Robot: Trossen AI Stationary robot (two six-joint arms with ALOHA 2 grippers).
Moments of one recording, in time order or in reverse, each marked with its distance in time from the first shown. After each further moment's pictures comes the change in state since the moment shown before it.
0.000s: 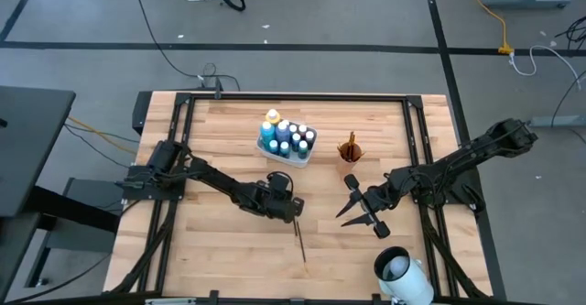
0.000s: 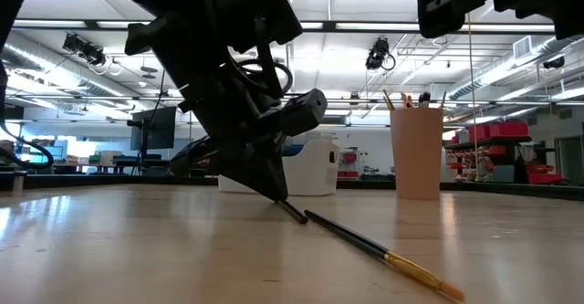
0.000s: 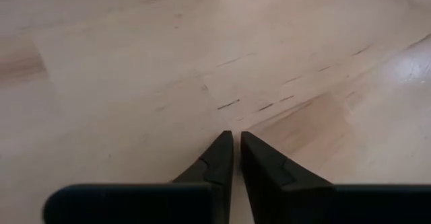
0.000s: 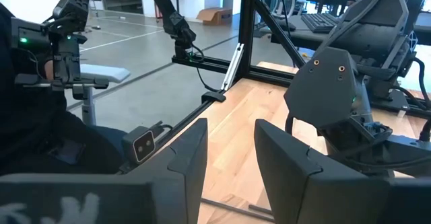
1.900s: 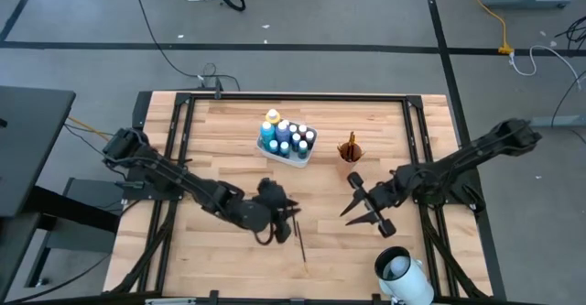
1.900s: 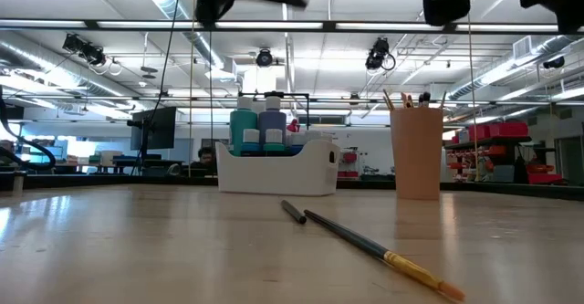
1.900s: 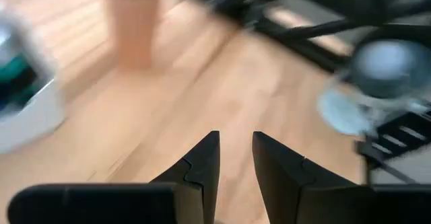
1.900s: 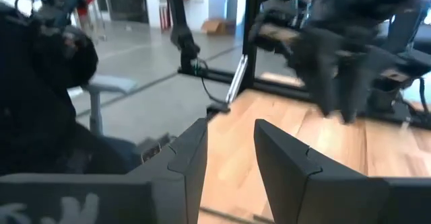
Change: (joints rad) left arm -0.168 -0.373 0.058 0.056 -0.002 0.565; right arm 0.001 -0.068 0.000 -0.020 -0.016 0.017
